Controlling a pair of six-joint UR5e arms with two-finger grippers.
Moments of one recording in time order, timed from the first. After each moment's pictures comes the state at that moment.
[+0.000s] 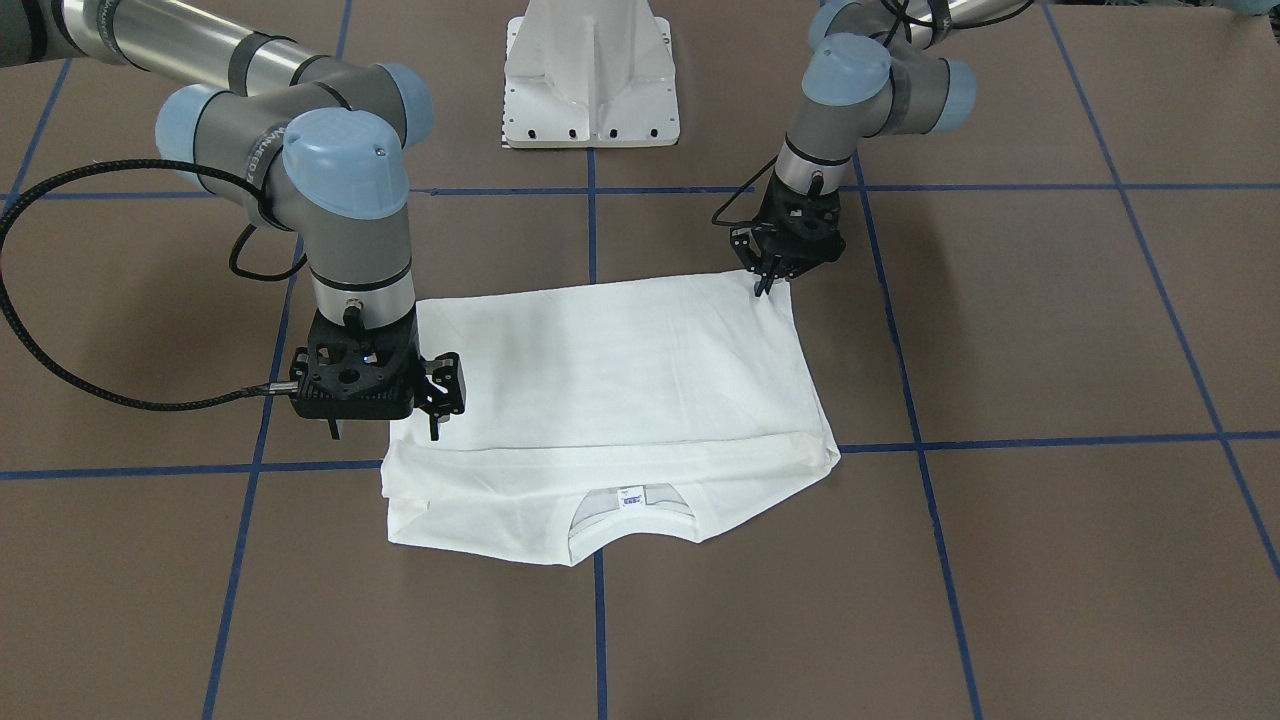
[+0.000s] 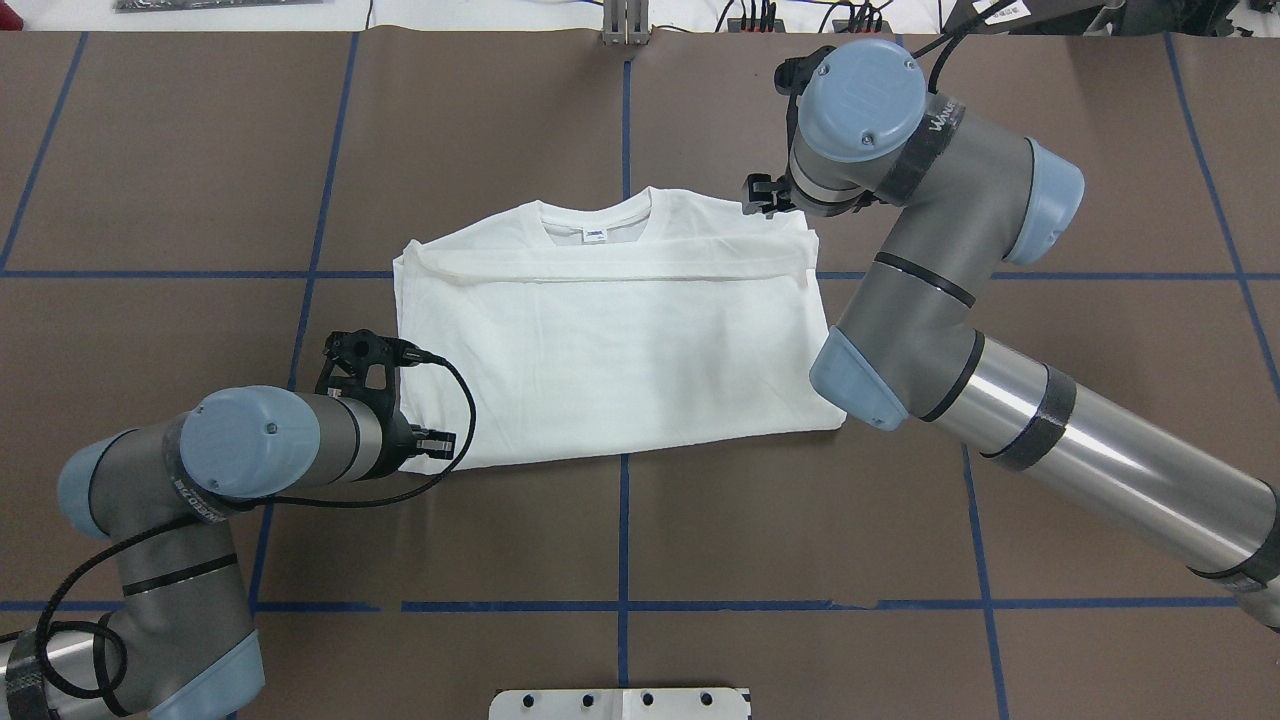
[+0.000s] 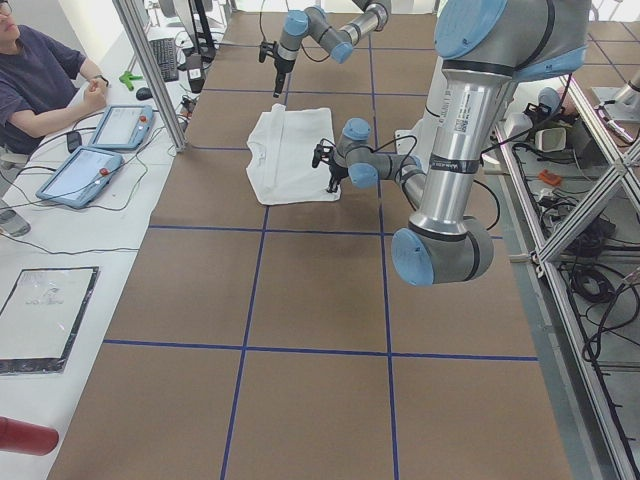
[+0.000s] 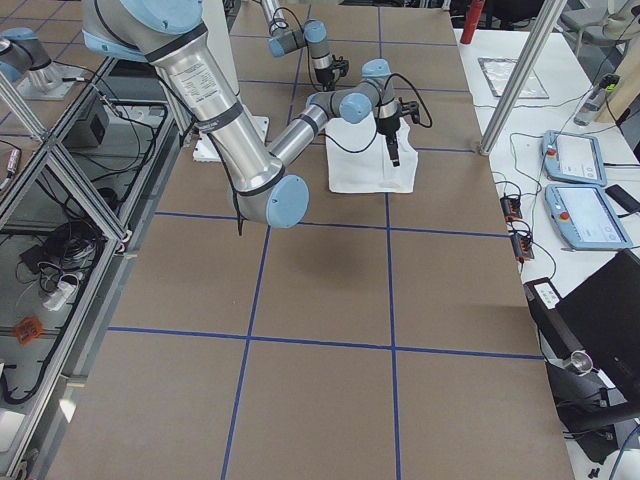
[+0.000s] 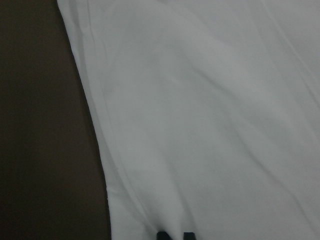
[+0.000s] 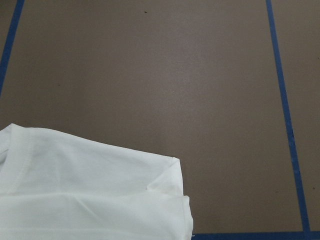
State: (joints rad) left arm -0.41 -1.84 -1.83 -2.00 -1.64 -1.16; right arm 0.73 -0.90 1.61 -1.58 1.69 1.00
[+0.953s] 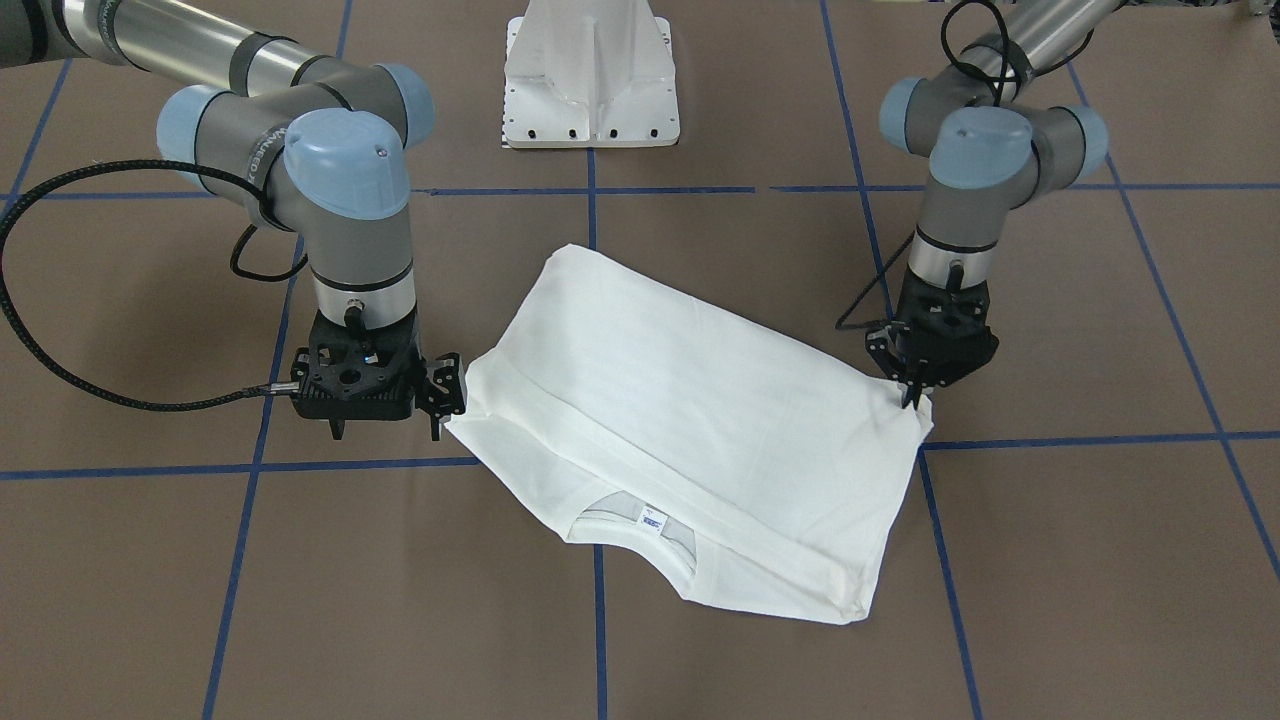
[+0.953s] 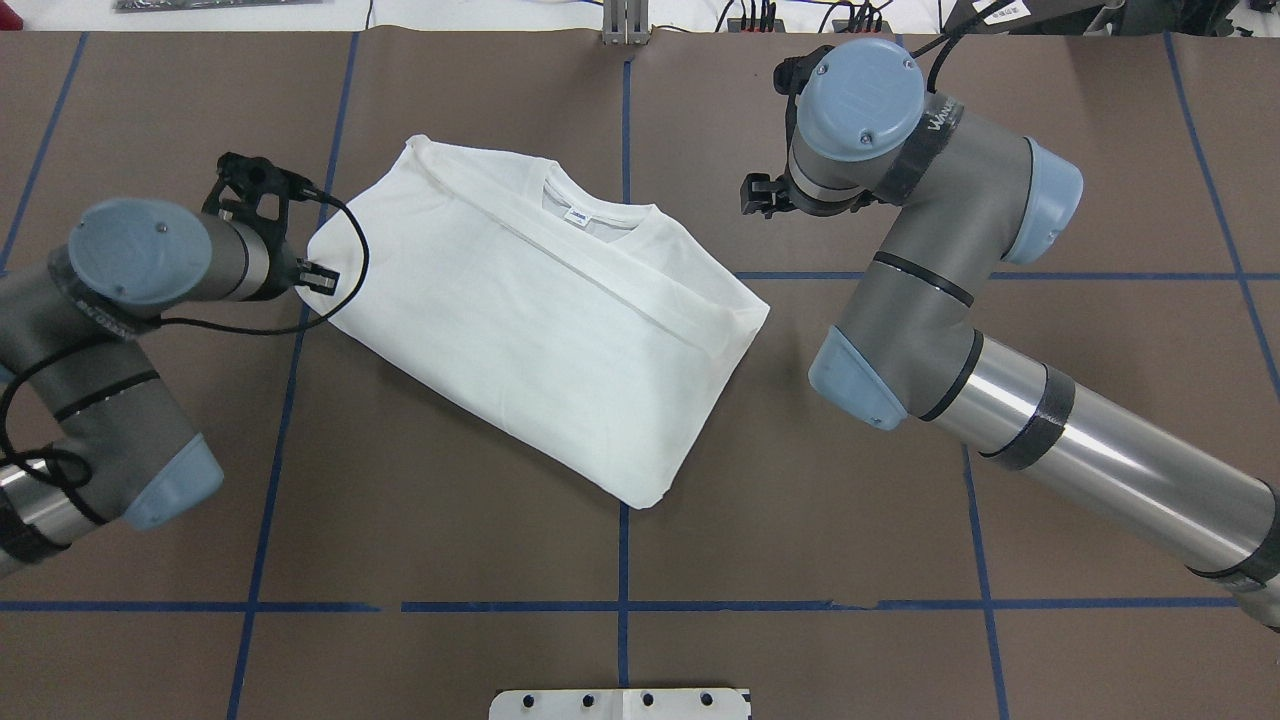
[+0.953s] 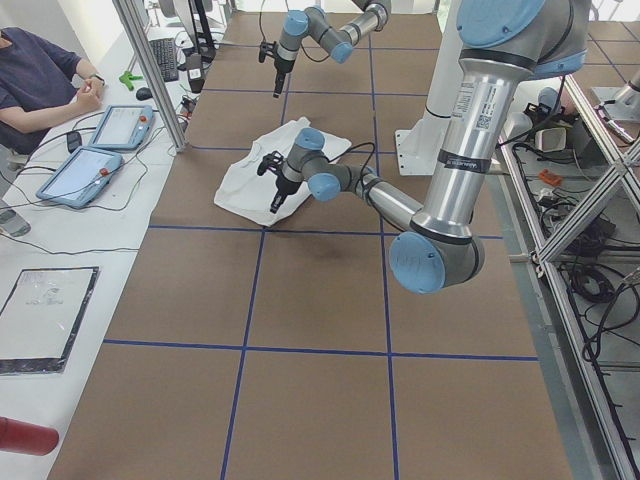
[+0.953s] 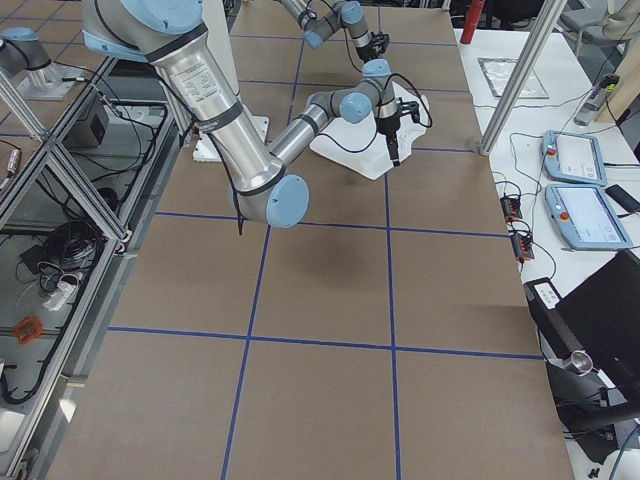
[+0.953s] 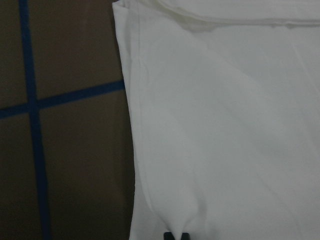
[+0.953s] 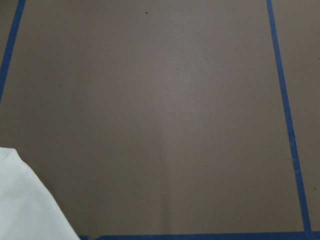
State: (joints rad) left arm -0.78 -1.92 -1.61 -2.00 -1.64 -0.72; right arm 0.73 -0.90 1.60 -1.58 1.69 1.00
